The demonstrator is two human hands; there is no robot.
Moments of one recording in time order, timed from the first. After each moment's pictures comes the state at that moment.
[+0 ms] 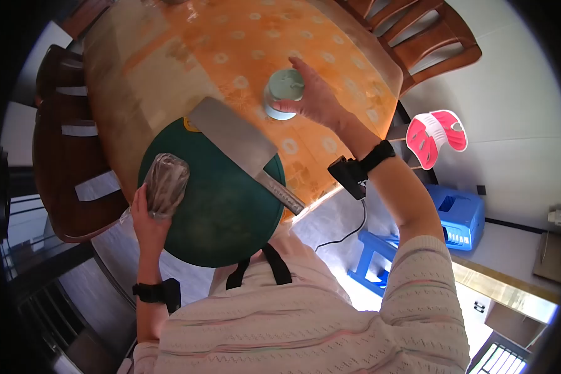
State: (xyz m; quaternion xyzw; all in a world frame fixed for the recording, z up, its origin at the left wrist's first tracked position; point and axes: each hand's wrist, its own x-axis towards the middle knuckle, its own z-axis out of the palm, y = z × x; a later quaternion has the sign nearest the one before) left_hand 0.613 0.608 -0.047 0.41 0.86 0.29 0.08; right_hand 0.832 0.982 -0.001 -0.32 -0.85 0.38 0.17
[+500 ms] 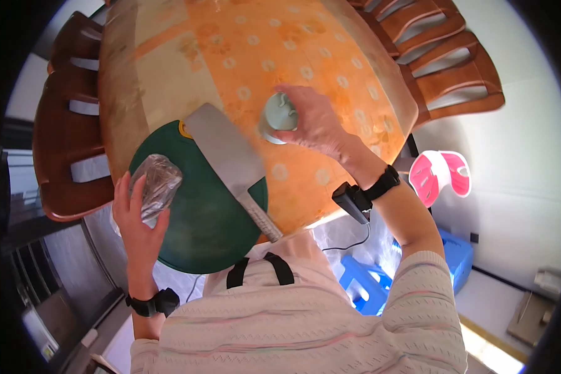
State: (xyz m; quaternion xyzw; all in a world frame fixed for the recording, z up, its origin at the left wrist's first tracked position) left_hand 0.683 0.662 0.035 0.42 0.89 0.21 -0.01; right_hand 0.834 1.003 0.021 -0.17 -0.94 0.28 0.10
